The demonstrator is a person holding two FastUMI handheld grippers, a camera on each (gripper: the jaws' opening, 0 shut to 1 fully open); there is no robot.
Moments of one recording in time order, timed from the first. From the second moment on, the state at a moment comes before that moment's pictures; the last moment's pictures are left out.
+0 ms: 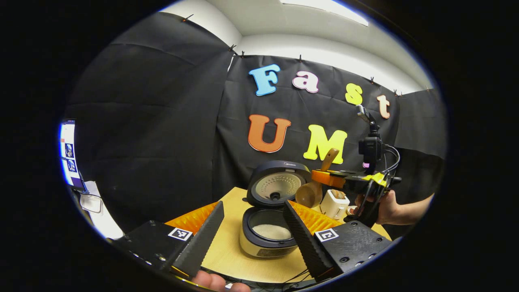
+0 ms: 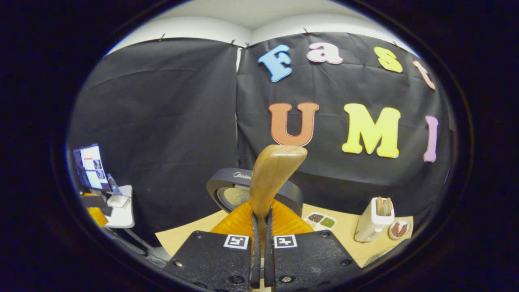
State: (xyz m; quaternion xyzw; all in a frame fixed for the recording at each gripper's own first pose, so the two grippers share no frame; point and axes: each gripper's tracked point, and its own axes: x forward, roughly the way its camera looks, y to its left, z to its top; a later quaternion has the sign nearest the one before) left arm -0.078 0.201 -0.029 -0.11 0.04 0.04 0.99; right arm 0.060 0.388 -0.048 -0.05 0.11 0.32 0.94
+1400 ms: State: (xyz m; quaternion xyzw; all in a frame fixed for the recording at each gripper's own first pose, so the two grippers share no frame) left arm 0.013 0.071 0.017 -0.08 0.06 0.09 0.99; right arm 0.224 -0.103 -0.223 0.10 0.24 0.04 0.97
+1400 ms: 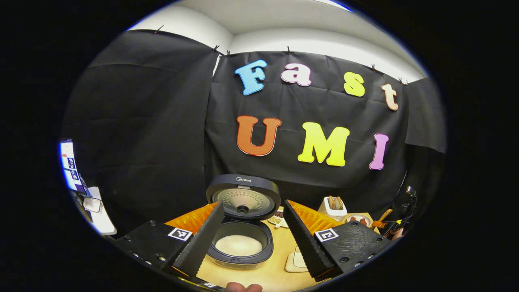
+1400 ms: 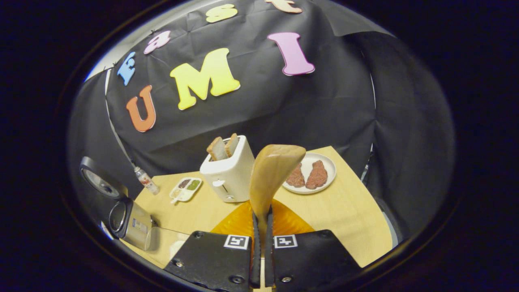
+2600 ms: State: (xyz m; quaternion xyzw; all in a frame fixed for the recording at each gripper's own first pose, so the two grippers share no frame) left arm 0.087 0.079 0.043 -0.06 0.02 0.07 1.00; right arm 0.181 -0.126 -0.148 0.06 0.15 0.01 0.99
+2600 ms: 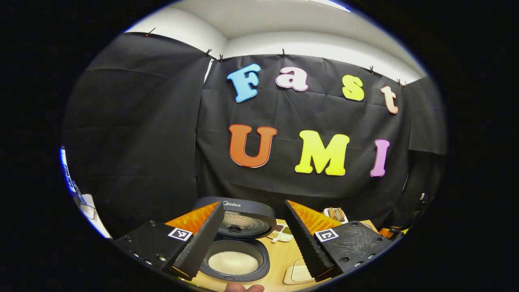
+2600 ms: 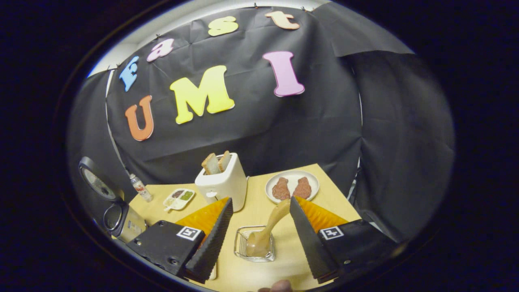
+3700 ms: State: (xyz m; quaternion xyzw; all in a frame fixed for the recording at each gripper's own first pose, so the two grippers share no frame) left arm 0.203 0.134 -0.008 0.00 0.10 0.06 0.99; right arm -0.005 -0.165 -0.113 0.09 0.12 -0.12 0.98
